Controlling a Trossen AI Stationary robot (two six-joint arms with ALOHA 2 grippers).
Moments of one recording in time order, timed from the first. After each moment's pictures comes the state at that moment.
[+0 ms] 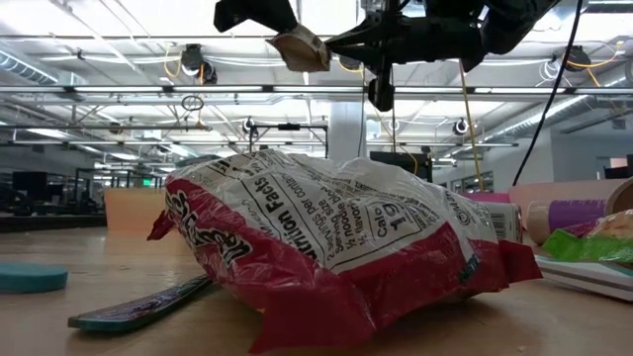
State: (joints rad) left arm -0.16 1.53 1.45 -0.72 -0.25 -0.45; right arm -0.21 1.42 0.82 0.52 -0.39 0.85
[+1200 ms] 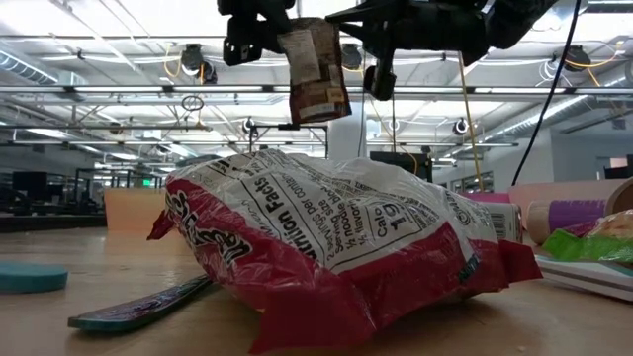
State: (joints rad) left arm 0.09 1.53 1.45 -0.76 0.31 -0.39; right arm -0.15 1.42 0.82 0.53 -0.47 0.84
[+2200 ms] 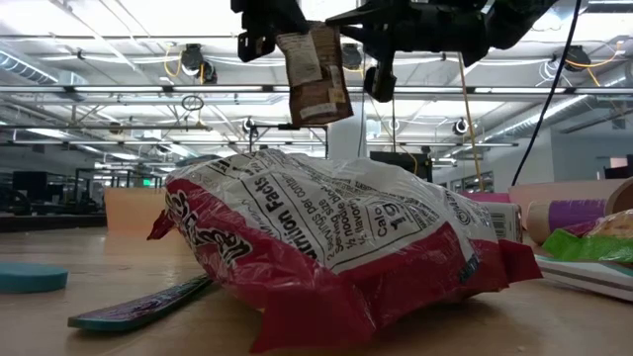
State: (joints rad) left arm 0.06 1.55 1.45 -0.68 0.23 -0.36; right arm -0.15 1.42 0.82 0.53 -0.47 0.83
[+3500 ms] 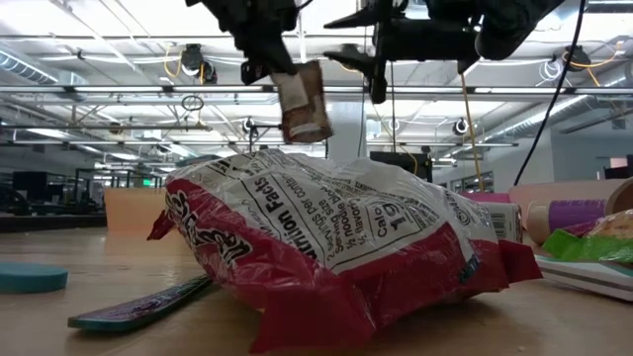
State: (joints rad) left arm 0.35 1.55 1.46 -0.76 0.33 -0.05; right arm -0.31 1.42 0.82 0.69 -0.30 0.85
